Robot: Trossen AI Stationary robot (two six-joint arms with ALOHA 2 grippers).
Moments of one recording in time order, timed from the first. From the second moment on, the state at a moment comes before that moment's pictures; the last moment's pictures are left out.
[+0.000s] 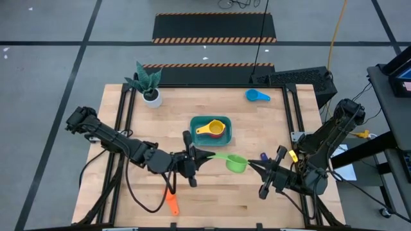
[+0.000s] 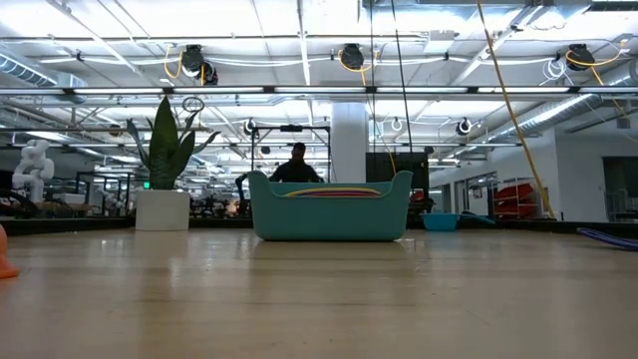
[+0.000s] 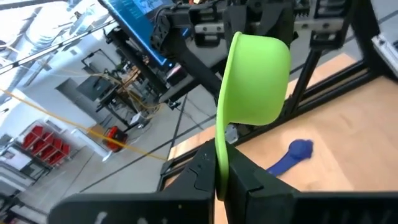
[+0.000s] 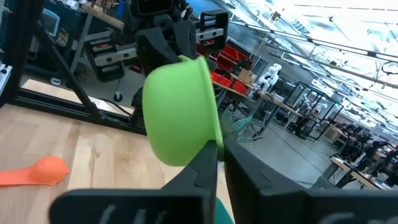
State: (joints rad) left arm -0.47 1.55 1.31 0.10 -0.66 0.57; right arm 0.90 1.25 0.86 0.48 1.31 -0.50
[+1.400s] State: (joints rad) left arm -0.17 1.55 0.76 0.52 -0.89 1.02; right arm 0.86 1.08 0.86 0.34 1.57 -0.67
